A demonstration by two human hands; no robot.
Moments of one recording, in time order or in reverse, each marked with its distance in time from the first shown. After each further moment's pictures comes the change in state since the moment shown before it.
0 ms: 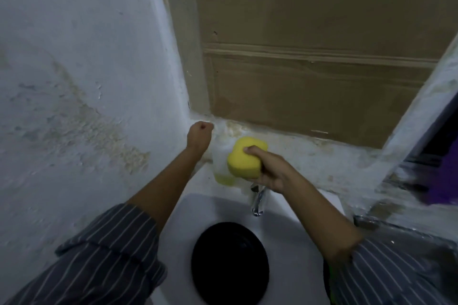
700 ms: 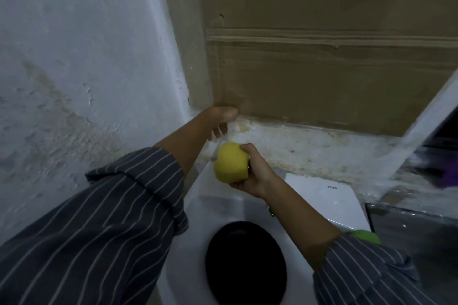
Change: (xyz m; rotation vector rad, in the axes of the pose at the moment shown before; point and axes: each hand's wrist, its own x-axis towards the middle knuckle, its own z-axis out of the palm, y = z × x) left_hand 0.063 0.047 0.018 0.684 -0.675 -0.305; right_hand 0.050 0.038 0.050 0.228 -0.004 0.125
